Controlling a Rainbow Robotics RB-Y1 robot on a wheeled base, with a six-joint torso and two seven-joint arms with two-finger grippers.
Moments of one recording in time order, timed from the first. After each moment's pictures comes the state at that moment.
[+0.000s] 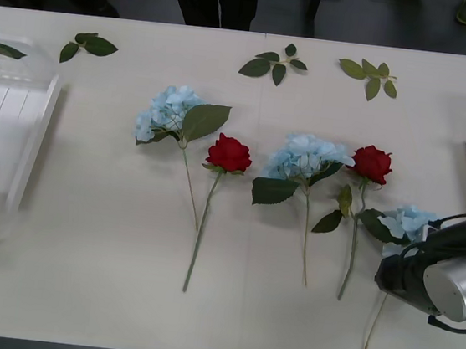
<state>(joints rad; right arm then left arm) 0.00 -0.66 0.25 -1.84 -0.47 1.34 0.81 -0.40 0.75 0.34 -1.74 0.44 1.45 -1.54</state>
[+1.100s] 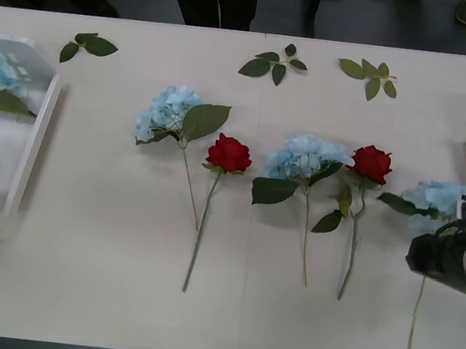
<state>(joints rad) 0.00 -0.73 0.12 -1.97 -0.48 1.42 0.90 -0.43 0.78 0.25 -1.28 0.52 0.97 -1.73</state>
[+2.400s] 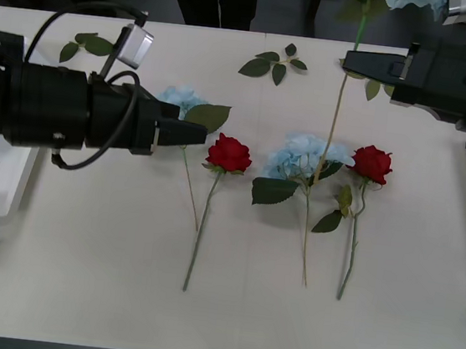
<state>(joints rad) -0.44 -0.55 -0.18 -1.86 -1.68 1.23 1.68 -0.30 0.54 -0.01 -1.99 1.45 1.21 -1.82</state>
